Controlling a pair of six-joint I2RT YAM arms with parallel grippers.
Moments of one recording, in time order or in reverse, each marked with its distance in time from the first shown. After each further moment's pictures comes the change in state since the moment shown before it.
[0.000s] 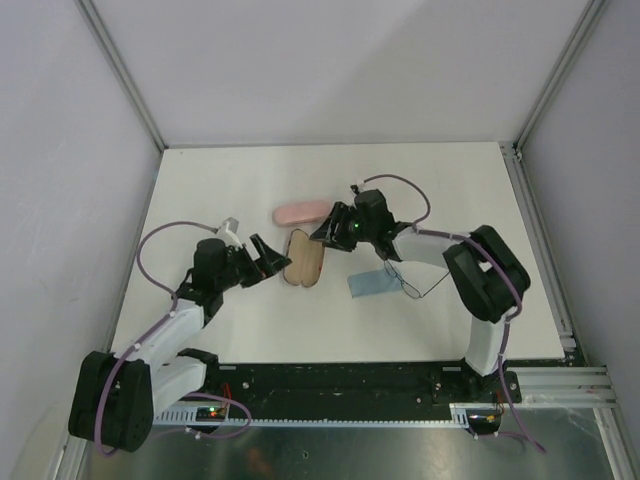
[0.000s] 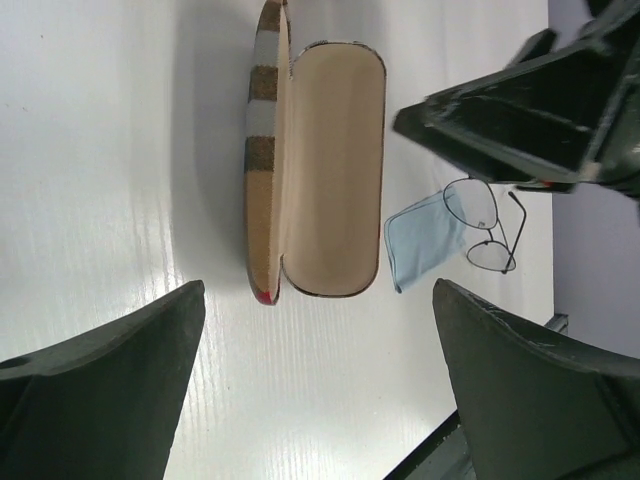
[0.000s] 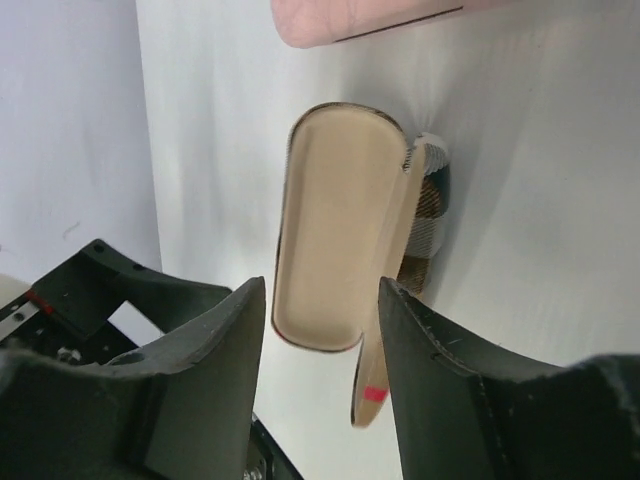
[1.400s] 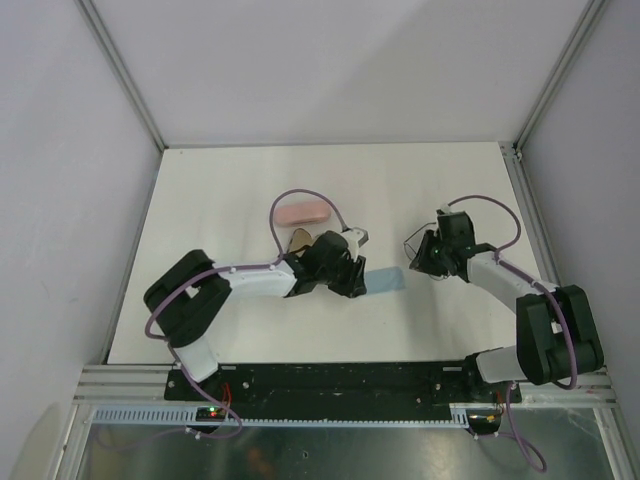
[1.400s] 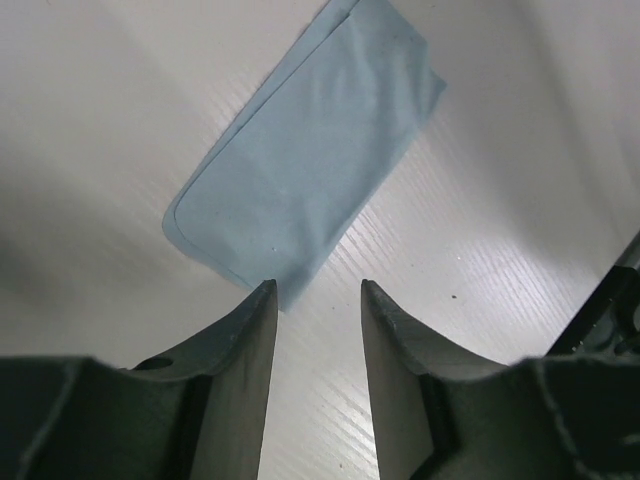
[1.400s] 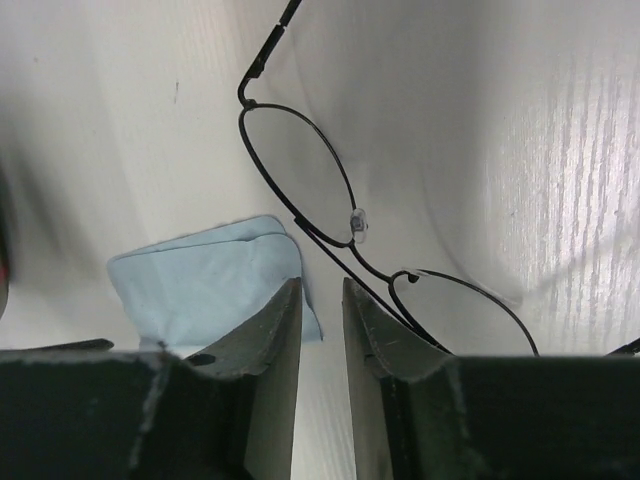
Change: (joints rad) left arm -0.668 0.688 0.528 -0.067 -0.201 0.303; right arm -0.390 -0.517 -0.399 -0.504 0.211 -0.452
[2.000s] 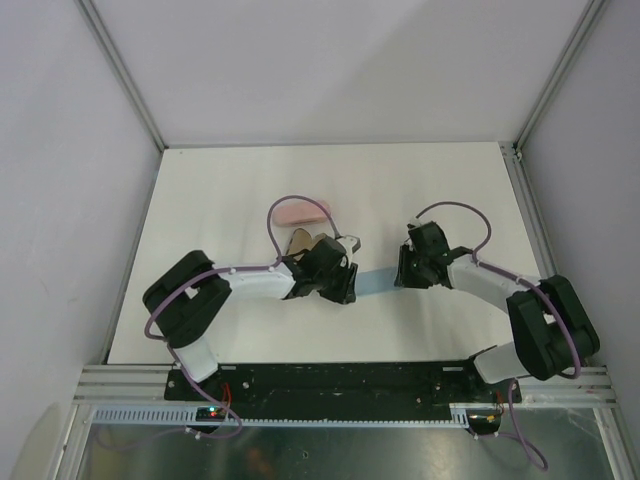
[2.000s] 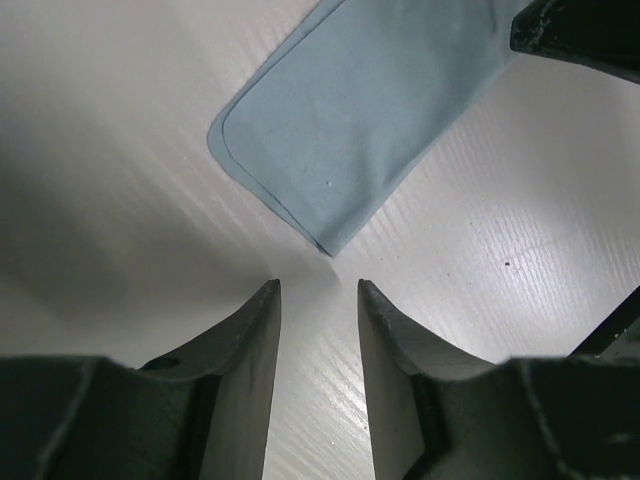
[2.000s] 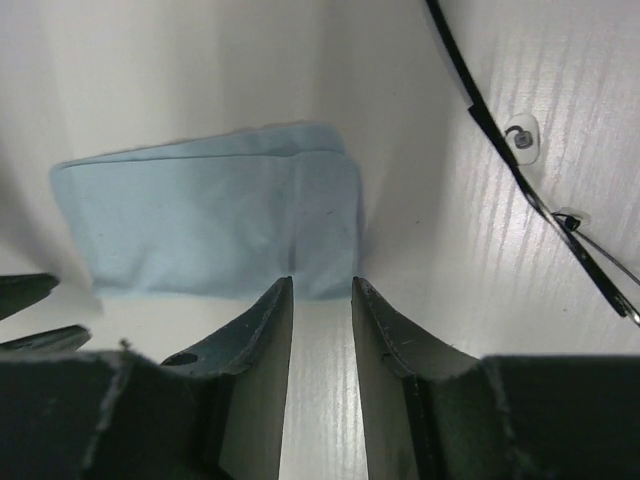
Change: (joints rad) left arm 0.000 0.016 -0.012 -0.107 -0.049 -0.042; right arm 0.190 0.032 0.000 -0.063 0.074 -0.047
